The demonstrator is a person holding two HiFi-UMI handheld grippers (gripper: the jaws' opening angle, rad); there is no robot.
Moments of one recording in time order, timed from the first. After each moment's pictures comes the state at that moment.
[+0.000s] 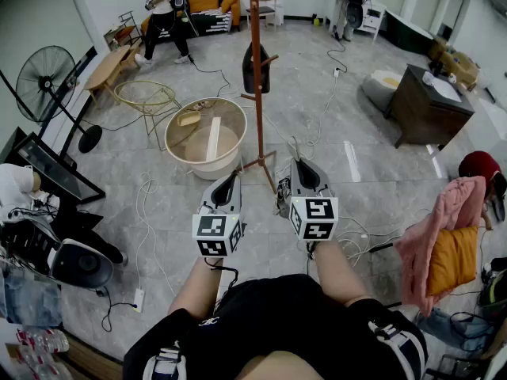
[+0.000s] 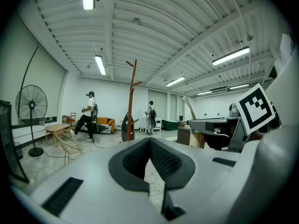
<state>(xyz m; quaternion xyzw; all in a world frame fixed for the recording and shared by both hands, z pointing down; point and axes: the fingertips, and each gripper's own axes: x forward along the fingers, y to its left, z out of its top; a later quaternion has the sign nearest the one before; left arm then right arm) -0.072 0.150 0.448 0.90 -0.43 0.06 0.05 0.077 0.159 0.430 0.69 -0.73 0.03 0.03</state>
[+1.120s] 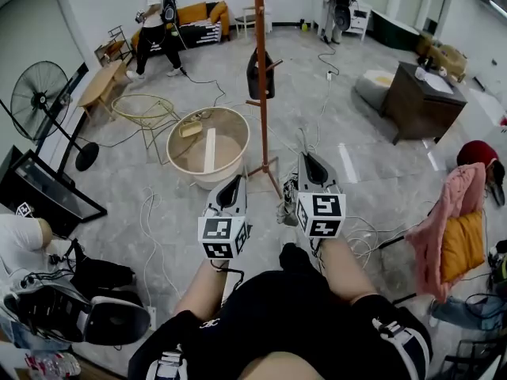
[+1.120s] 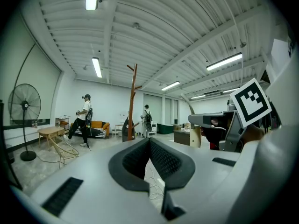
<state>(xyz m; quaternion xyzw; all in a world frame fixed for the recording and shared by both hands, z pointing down) -0.170 0.124 0.455 0.92 -0.40 0.04 0.03 -0.017 0.141 0.417 0.72 -0.69 -0.01 0.02</state>
